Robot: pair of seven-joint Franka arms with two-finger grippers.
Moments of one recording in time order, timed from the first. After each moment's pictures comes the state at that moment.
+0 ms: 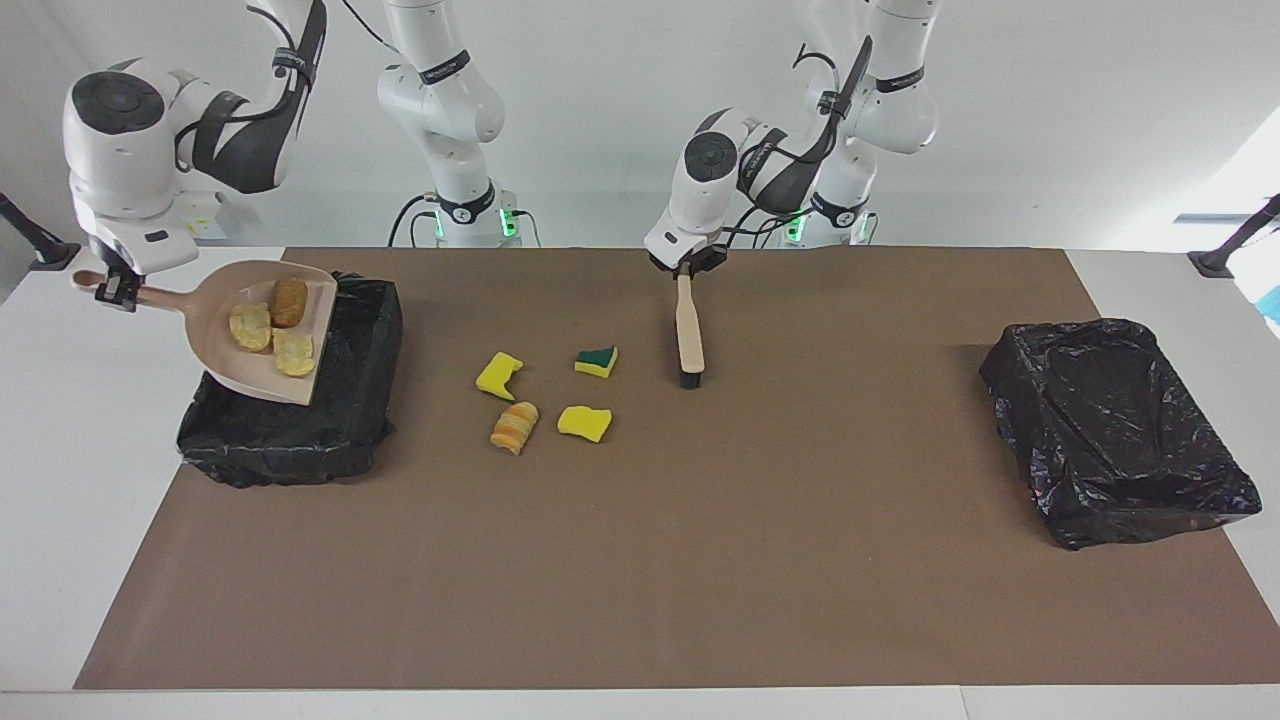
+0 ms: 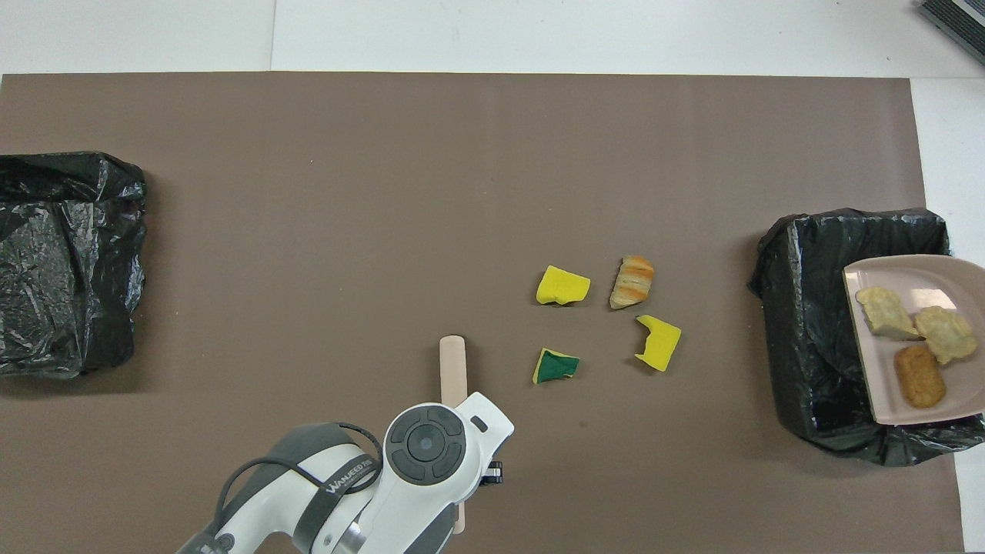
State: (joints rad) left arm -0.74 -0.02 -0.14 -2.32 -0.27 2.11 -0.66; right arm -0.44 -0.09 0.04 -2.07 -0.71 2.09 -1.69
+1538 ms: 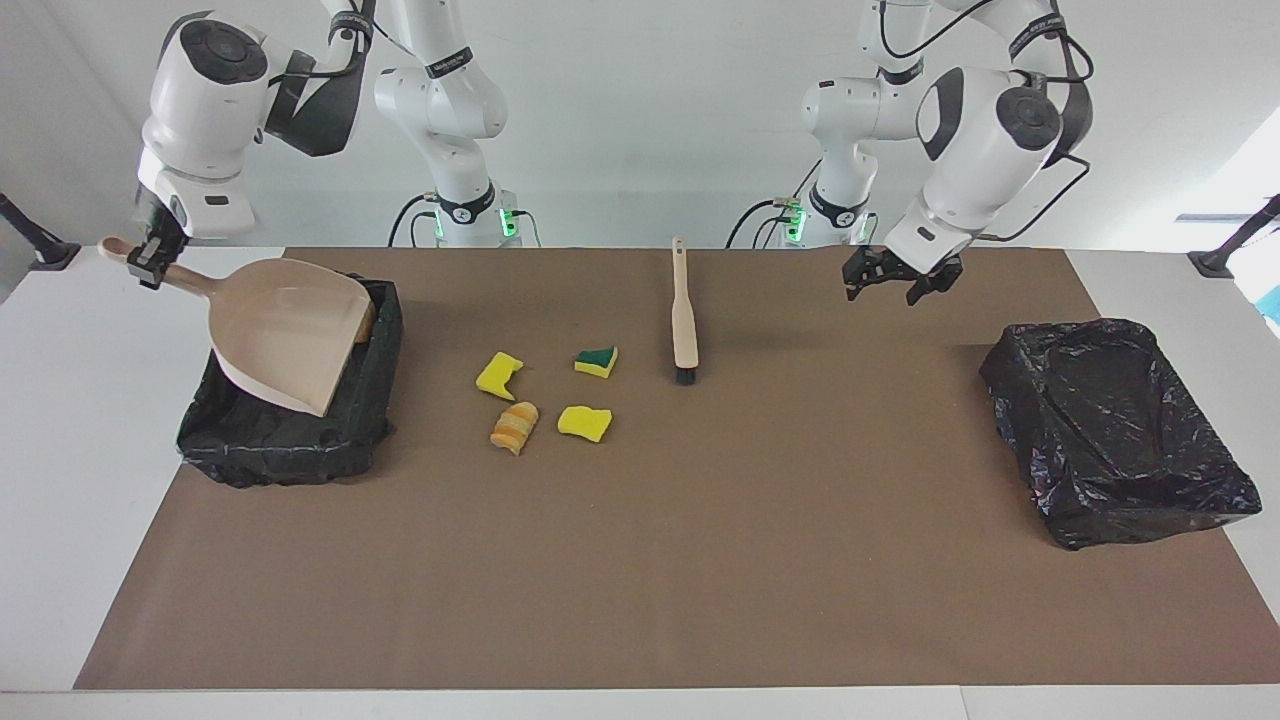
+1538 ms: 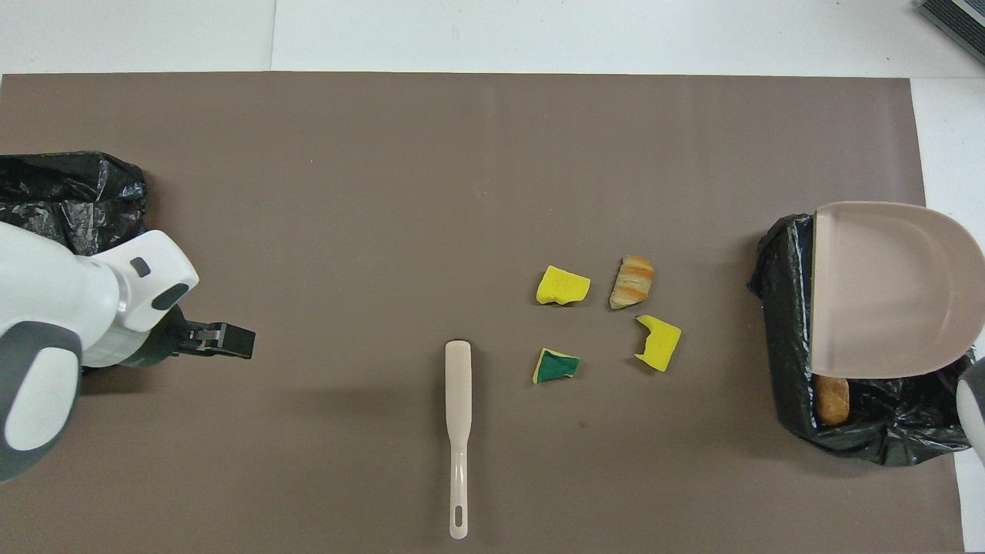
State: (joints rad) left arm -0.06 -0.18 -0.09 -2.07 -0.11 1.77 0.00; right arm -0.25 -0.18 0.07 -2.02 -0.62 1.95 -1.39
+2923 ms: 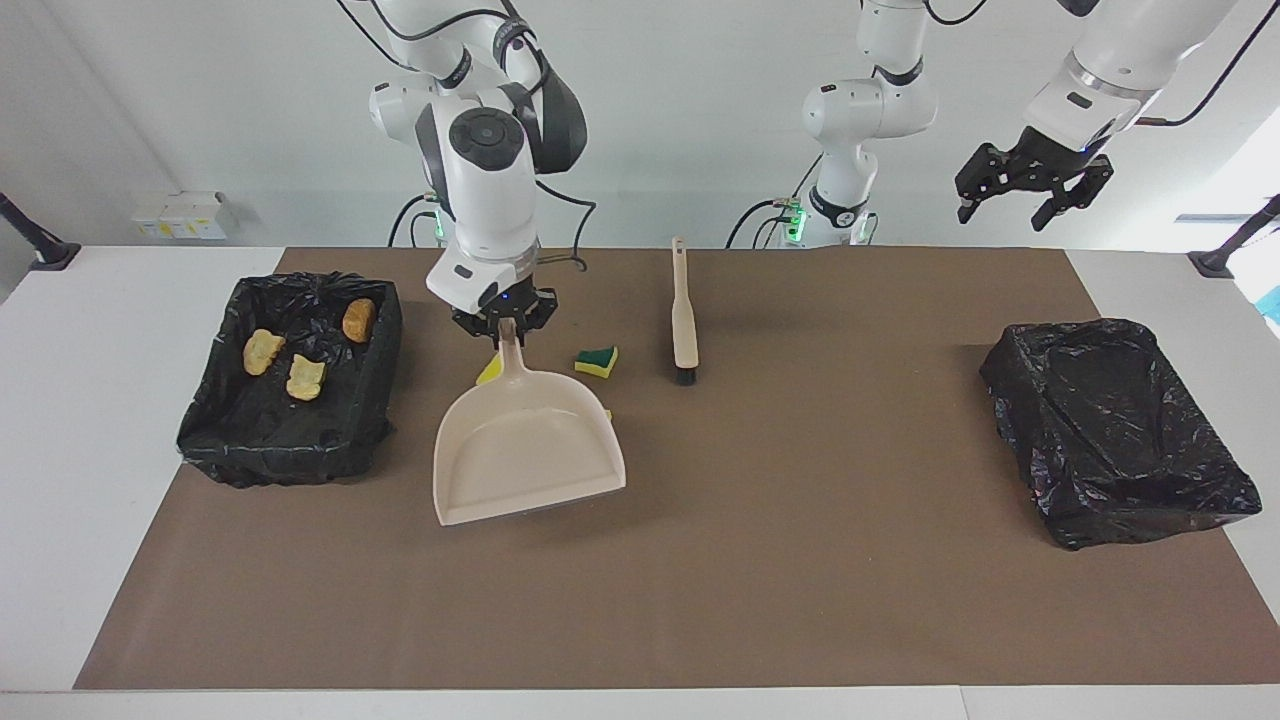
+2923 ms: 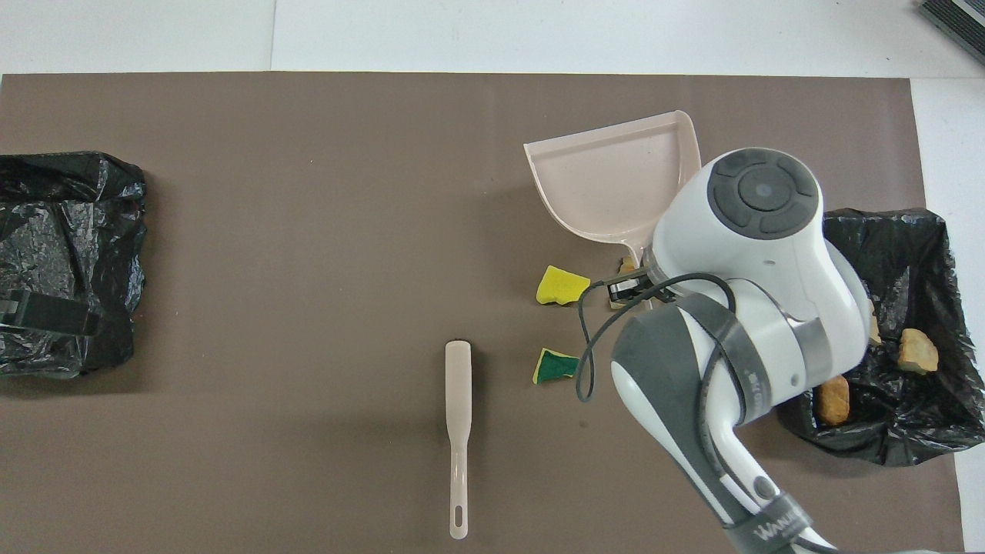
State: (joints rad) left arm 0.05 -0.14 -0.09 -1.63 -0.04 1.43 0.11; right arm 0.30 0.17 0.08 -1.75 -0.06 1.82 0.23
